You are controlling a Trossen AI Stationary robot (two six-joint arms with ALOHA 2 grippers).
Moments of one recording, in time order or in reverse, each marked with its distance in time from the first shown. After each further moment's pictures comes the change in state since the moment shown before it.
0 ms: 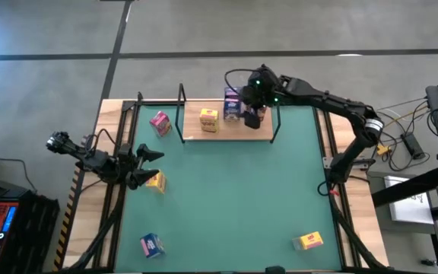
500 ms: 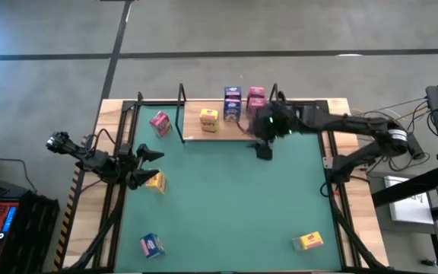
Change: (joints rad) left arm 0.000 0.000 0.000 0.000 0.000 0.000; right arm 0.283 -0.262 -0.293 0.031 0.105 0.195
